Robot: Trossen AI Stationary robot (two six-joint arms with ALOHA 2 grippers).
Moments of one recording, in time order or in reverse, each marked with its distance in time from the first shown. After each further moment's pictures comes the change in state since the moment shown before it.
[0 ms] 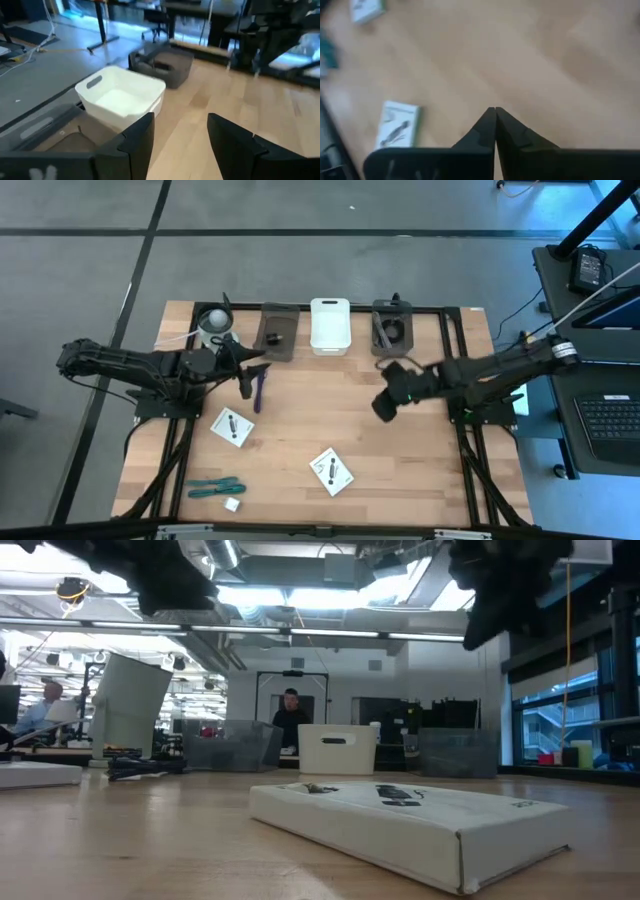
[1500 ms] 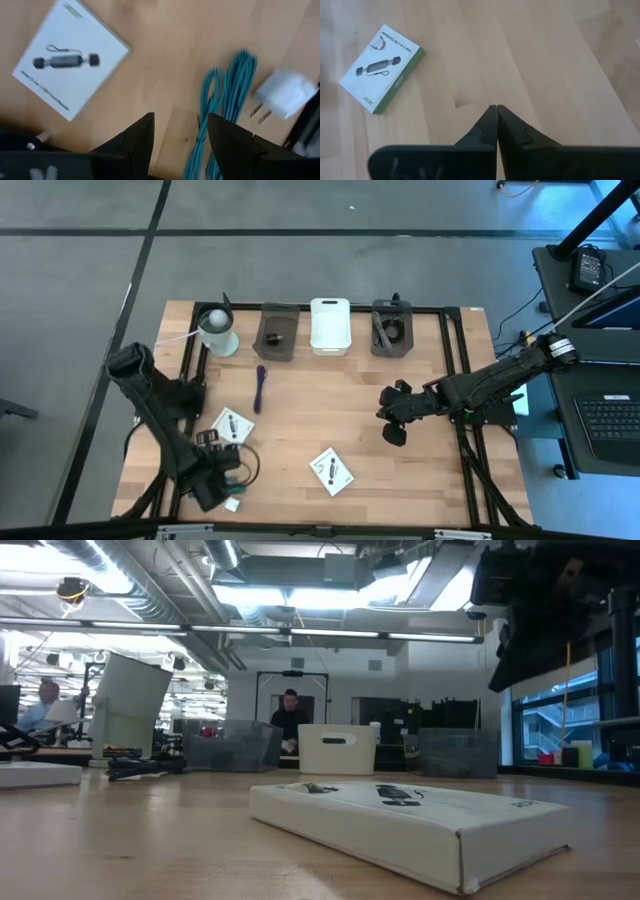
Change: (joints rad) left arm -0.869 0.894 0.592 -0.944 0.407 -0.975; right arm 0.115 0.000 -0.213 0.238 -0.011 -0.367
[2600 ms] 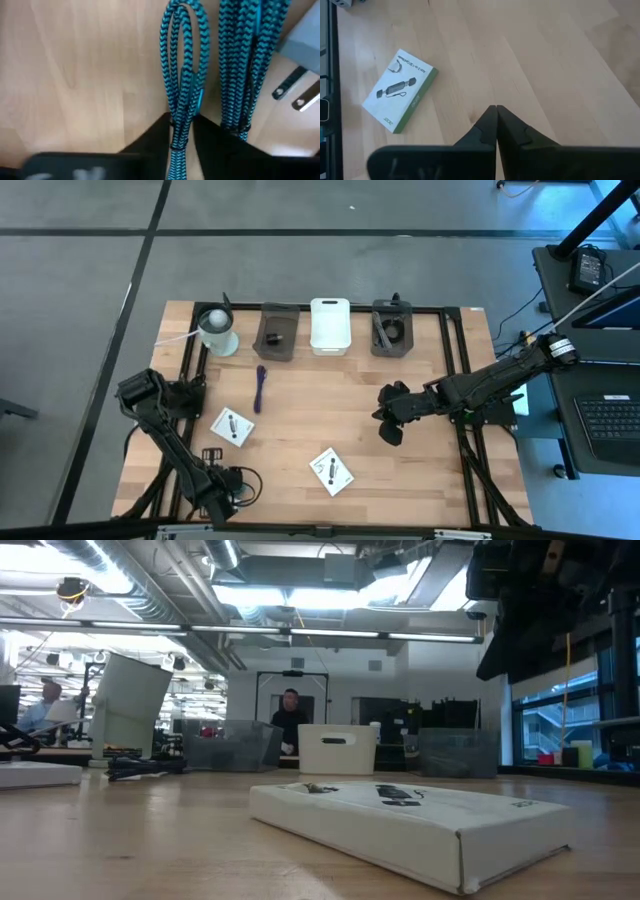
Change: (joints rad) left arm -0.026 0.253 -0.056 0.188 0.196 0.115; right arm 0.000 0.000 0.000 0.071 0.003 0.076
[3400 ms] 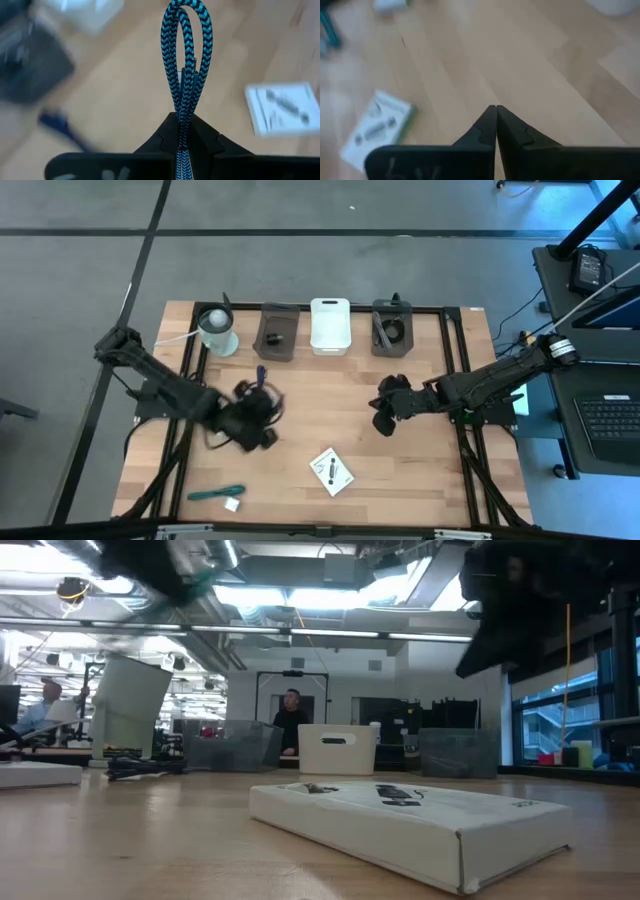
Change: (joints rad) left arm 0.474 -0.483 -0.003 0.140 -0.745 0.156; right arm -0.026 0.000 0.000 0.046 0.162 0.085
